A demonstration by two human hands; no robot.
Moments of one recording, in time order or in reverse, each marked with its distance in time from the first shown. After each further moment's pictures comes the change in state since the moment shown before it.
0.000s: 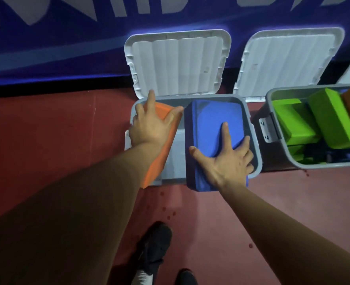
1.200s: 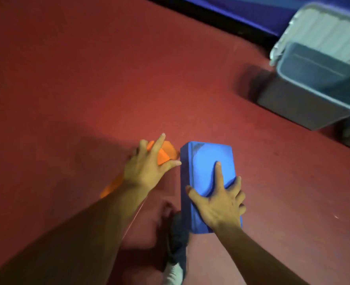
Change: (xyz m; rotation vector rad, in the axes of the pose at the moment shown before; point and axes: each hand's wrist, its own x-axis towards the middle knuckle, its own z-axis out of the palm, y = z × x) left_hand -0.812 -0.497 -0.249 0.218 0.014 -0.306; right_hand -0.798 0.231 0.192 -0.315 -0.332 -0.418
